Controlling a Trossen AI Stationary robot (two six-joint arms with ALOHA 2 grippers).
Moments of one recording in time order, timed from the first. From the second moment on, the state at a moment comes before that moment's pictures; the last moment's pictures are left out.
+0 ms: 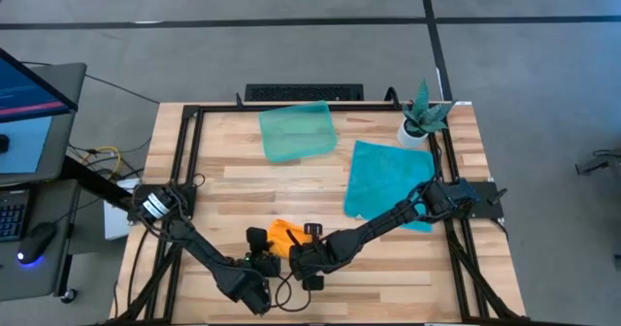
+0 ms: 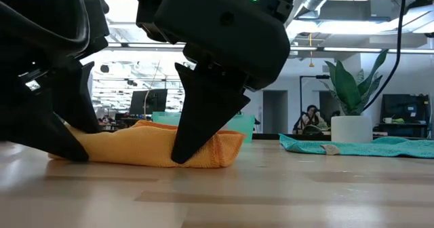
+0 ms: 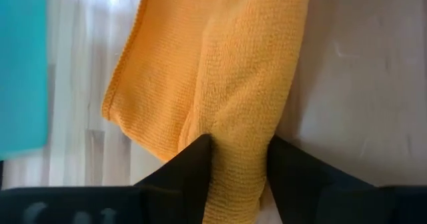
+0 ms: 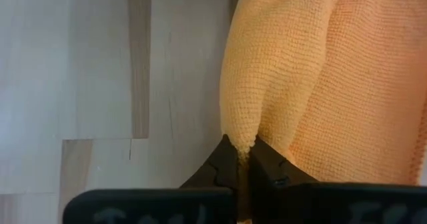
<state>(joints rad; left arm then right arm) -0.75 2.06 1.24 -0.87 -0.71 -0.72 0.47 2.33 1.73 -0.62 0.17 0.35</state>
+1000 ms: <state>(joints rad) -0.73 2.06 1.56 -1.14 -0.18 -1.12 0.54 2.35 1.83 -0.55 -0.06 0.39</state>
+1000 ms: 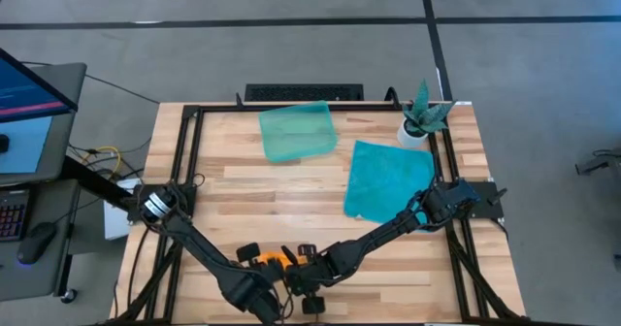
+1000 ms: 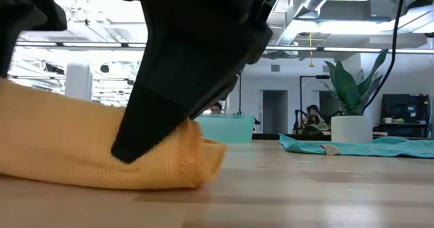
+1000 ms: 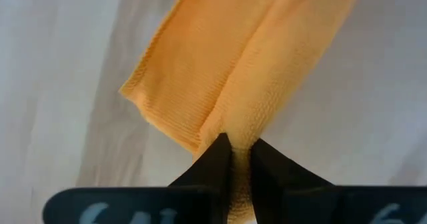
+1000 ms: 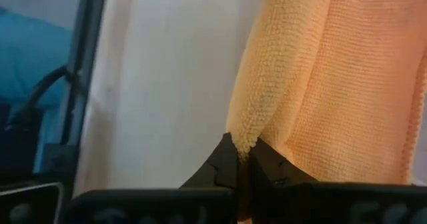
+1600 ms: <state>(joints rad) -0.60 2.05 1.38 -0.95 -0.13 -1.07 0.54 2.35 1.81 -0.56 -0.04 0.45</state>
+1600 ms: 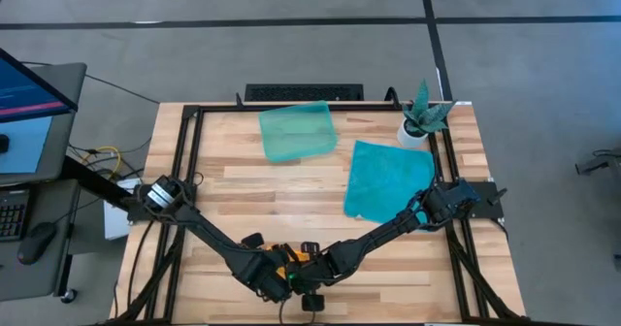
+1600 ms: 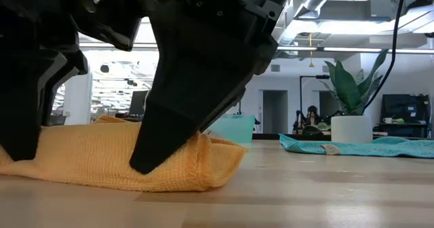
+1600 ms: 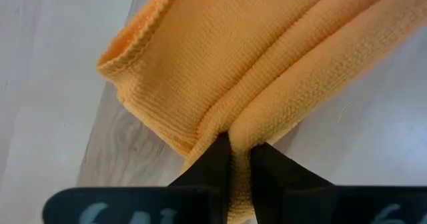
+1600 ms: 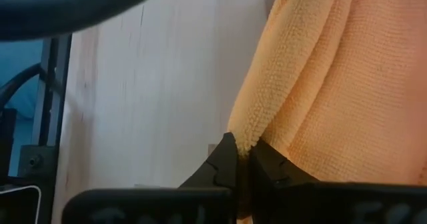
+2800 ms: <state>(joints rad) -0.62 2.05 1.38 -0.94 -0.15 -1.02 0.59 2.27 1.81 -0.79 0.22 0.47</state>
